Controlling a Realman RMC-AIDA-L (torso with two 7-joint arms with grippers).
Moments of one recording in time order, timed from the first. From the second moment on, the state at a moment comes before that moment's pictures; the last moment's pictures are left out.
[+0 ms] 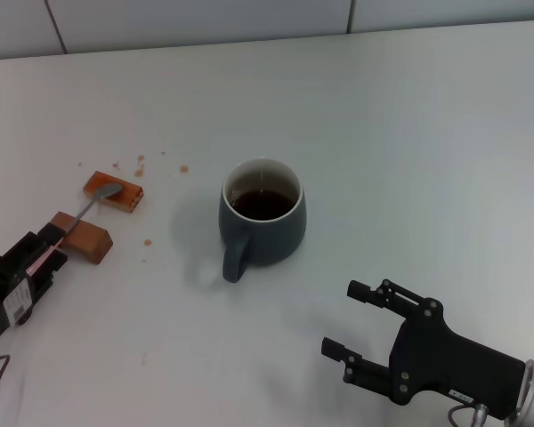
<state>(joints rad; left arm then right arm) -0.23 -2.06 -0.02 0.08 2.03 1.39 -1.83 0.31 2.08 -0.35 0.06 -2.09 -1.57 0.36</state>
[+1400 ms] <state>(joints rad) -0.24 -2.06 -0.01 0.09 2.03 1.38 -1.84 0.31 2.08 -0.35 0.06 -2.09 -1.57 0.36</state>
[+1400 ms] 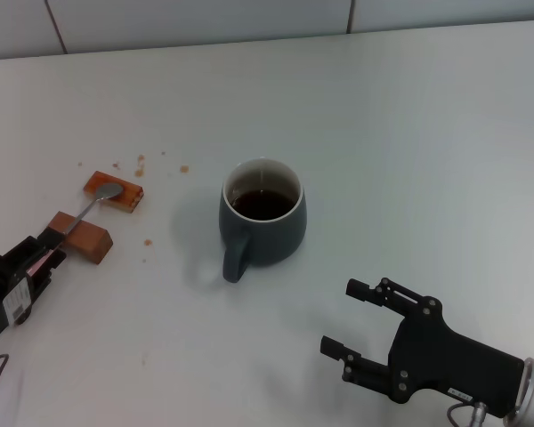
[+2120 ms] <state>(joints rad) -0.24 -2.06 -0.01 0.09 2.03 1.36 -1.84 0.31 2.08 -0.35 0.06 -2.09 -1.57 0.36</state>
